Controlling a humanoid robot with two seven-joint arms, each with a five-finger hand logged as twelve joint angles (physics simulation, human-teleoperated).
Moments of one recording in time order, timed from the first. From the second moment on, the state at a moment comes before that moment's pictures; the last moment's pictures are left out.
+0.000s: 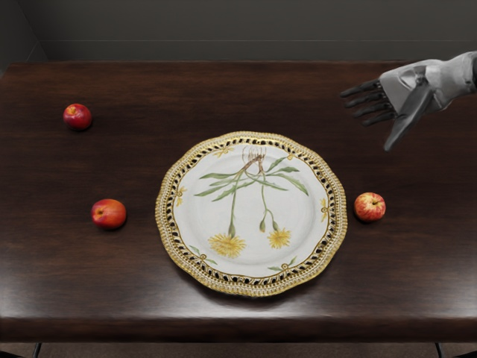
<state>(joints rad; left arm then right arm) 0.03 0.00 -0.21 -0.31 0.13 0.21 0.37 1.51 -0.82 -0.03 1.08 0.09 0.61 -0.61</state>
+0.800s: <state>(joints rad) 0.03 0.00 -0.21 -0.31 0.13 0.21 0.37 1.82 -0.57 -0.82 1.74 -0.31 -0.52 -0.61</state>
